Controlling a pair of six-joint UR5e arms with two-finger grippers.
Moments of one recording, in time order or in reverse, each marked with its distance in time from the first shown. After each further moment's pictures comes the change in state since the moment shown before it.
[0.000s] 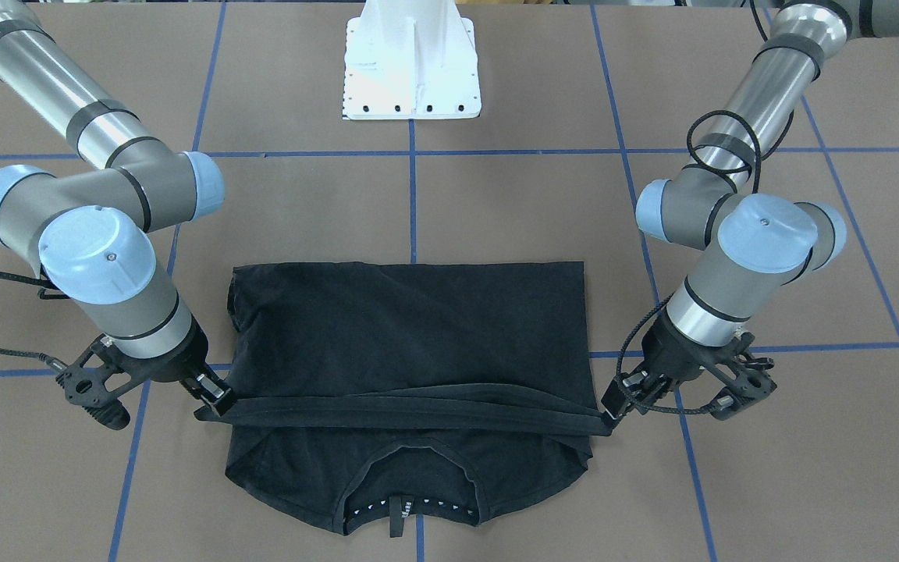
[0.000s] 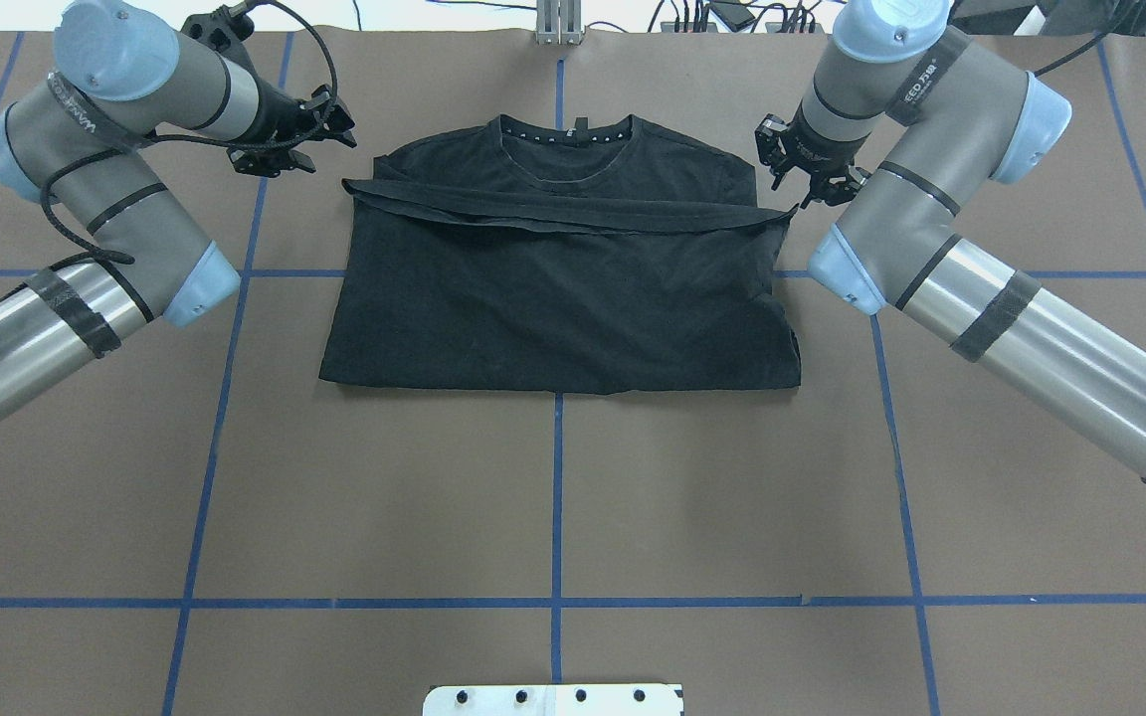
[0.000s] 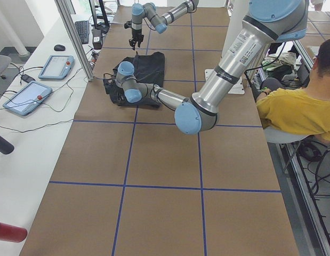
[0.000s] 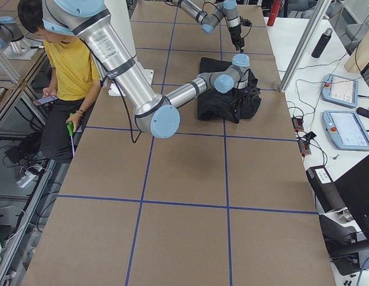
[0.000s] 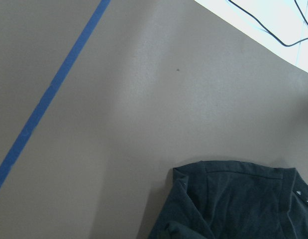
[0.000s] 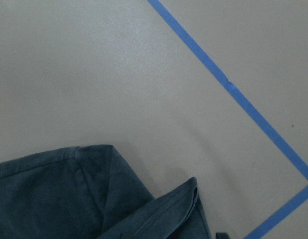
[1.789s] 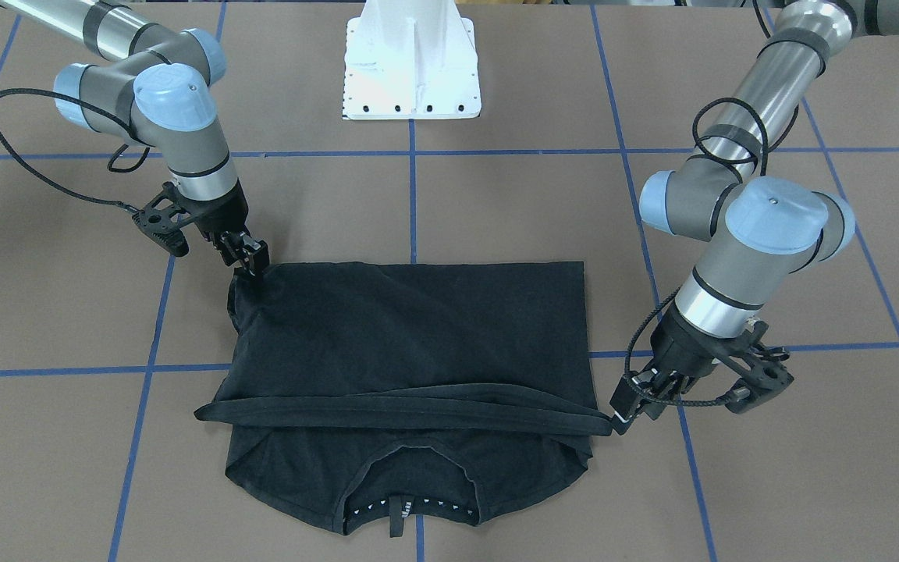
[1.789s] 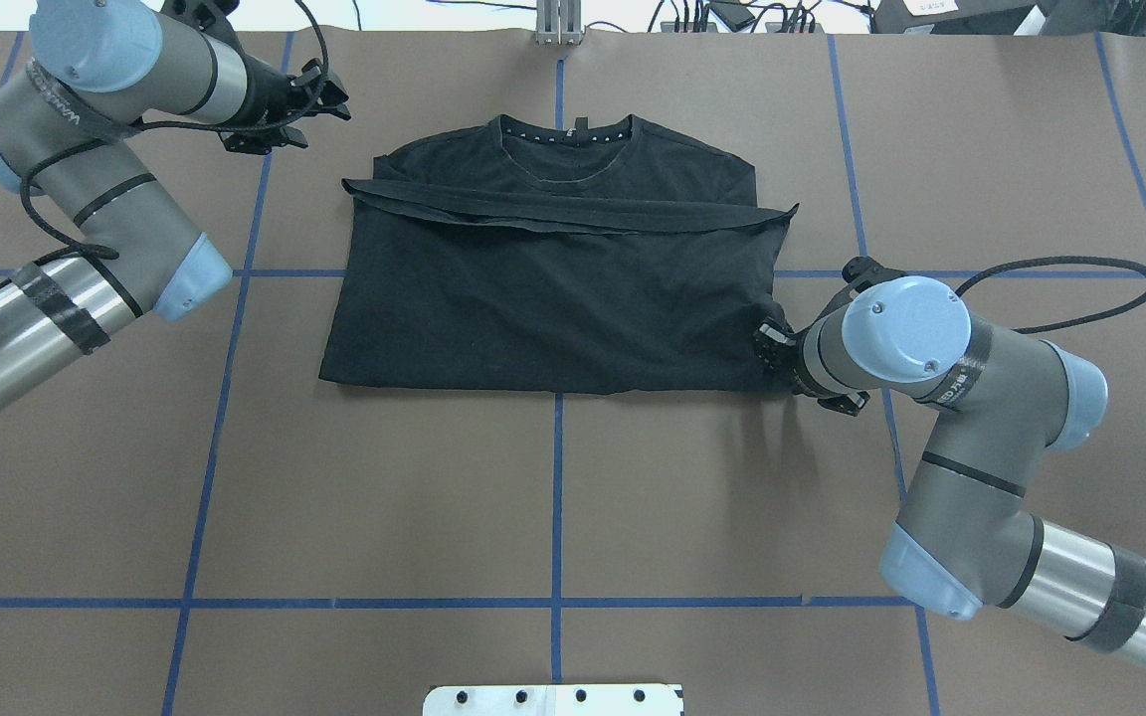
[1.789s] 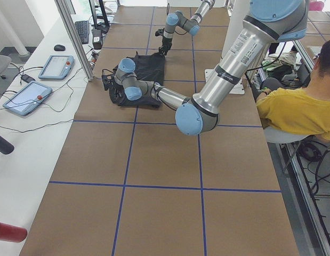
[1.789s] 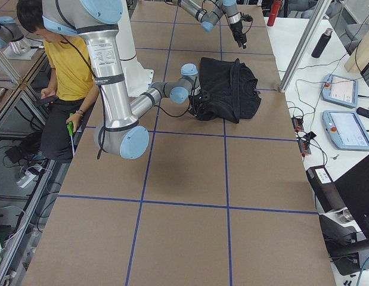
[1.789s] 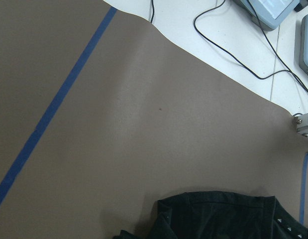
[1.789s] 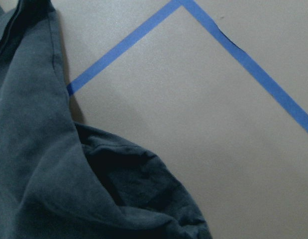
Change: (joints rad) left arm -0.012 0.016 -0.050 0.004 0.055 0.002; right arm -0.317 -0.350 0.377 0.063 -0.261 0.231
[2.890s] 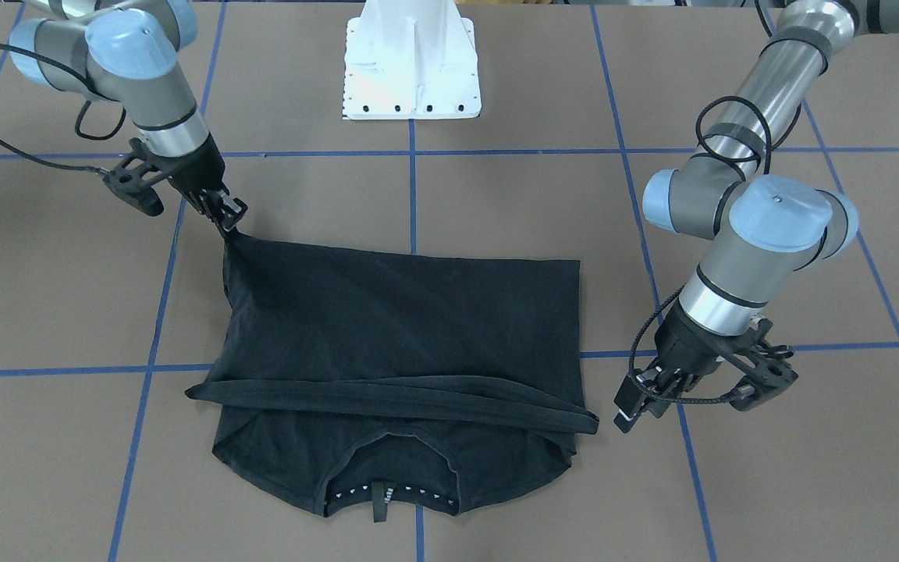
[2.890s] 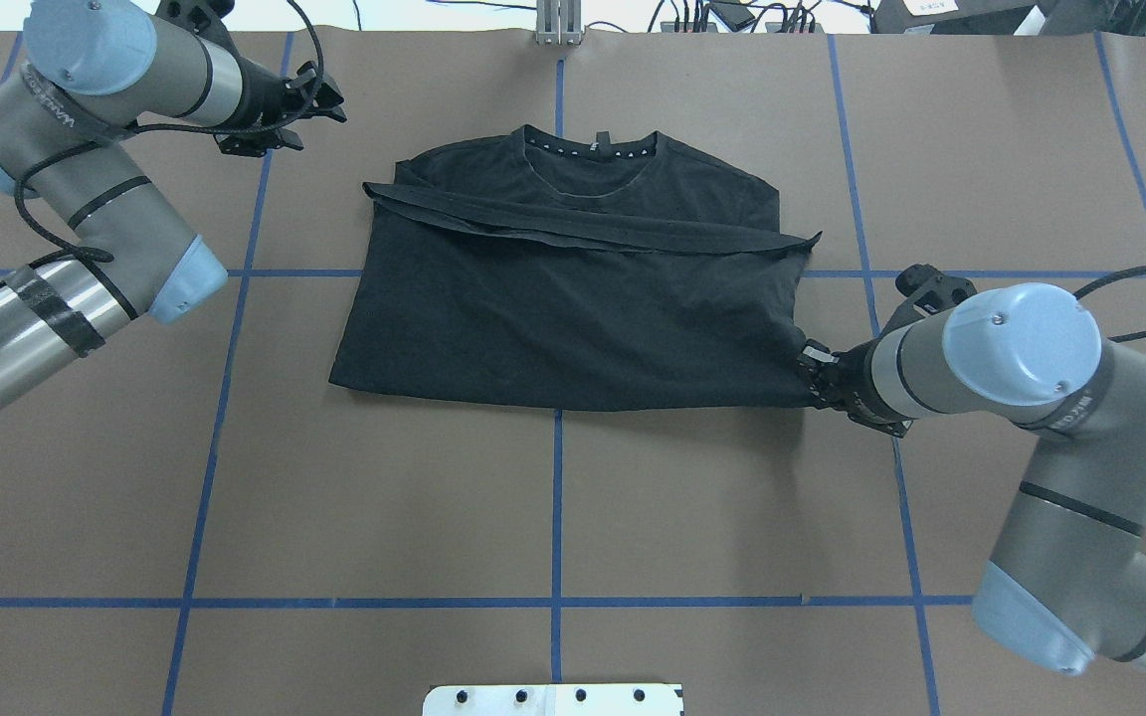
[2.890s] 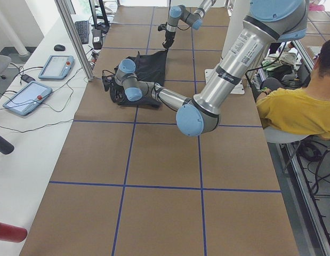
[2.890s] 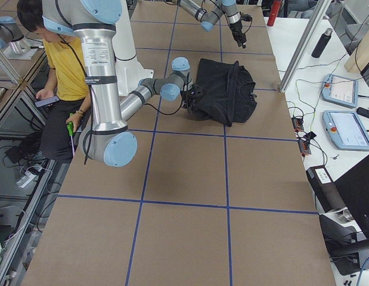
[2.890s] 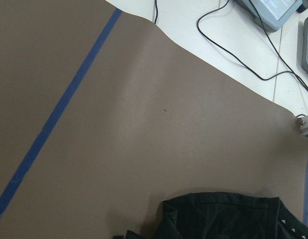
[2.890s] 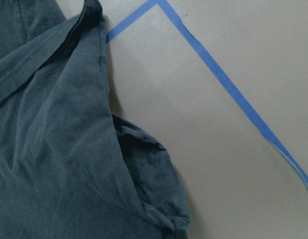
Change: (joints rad) left arm -0.001 0.009 -0.009 0.003 0.000 0.000; right arm 0.008 -0.185 0.277 -0.004 0.096 -0.022
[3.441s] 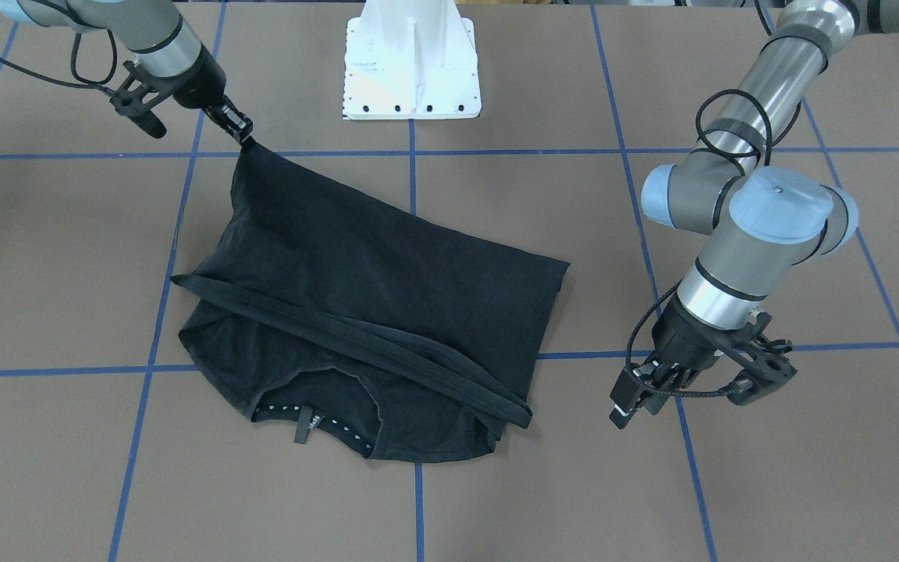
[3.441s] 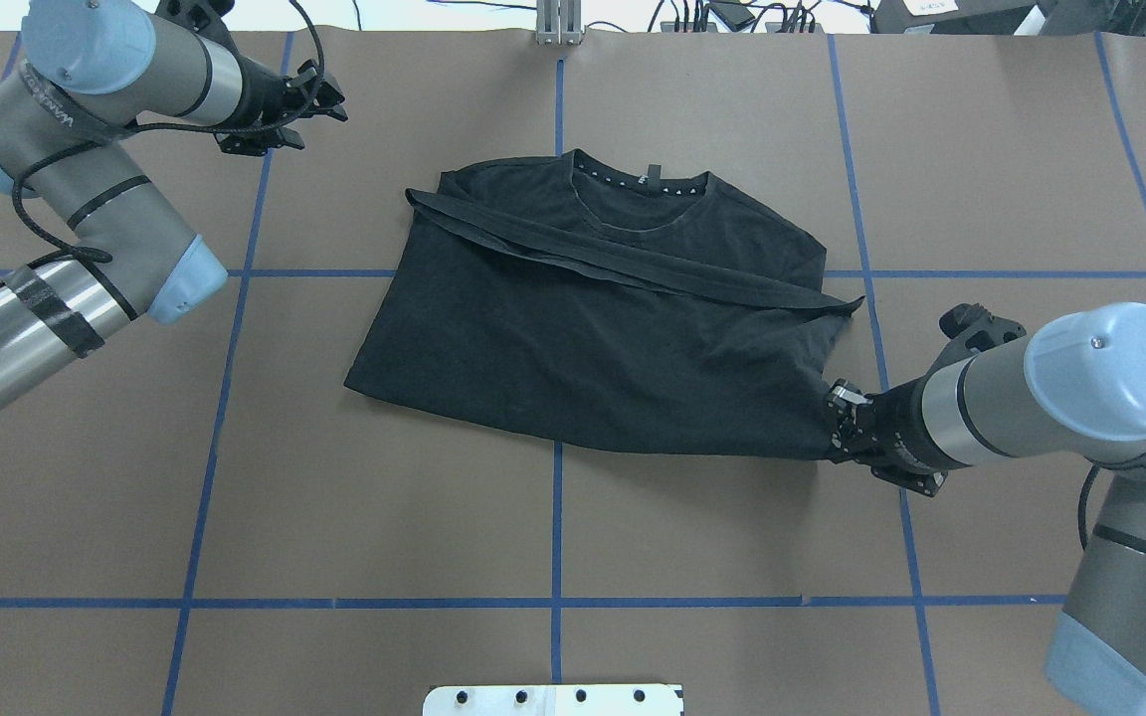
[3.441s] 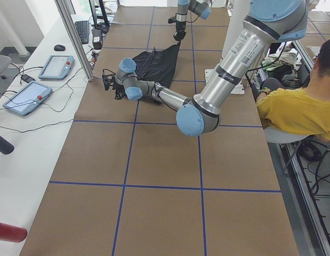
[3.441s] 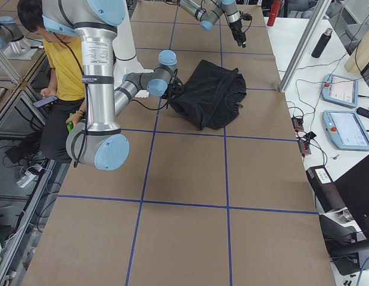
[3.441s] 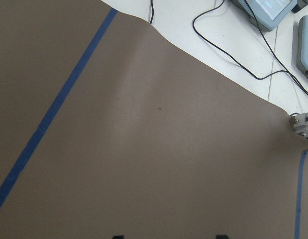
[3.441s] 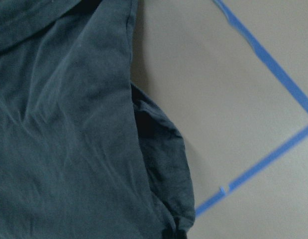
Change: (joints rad) left arm 0.000 0.003 -0.037 0.004 -0.007 -0.003; right arm -0.156 -0.077 0.148 0.002 0.199 0.260
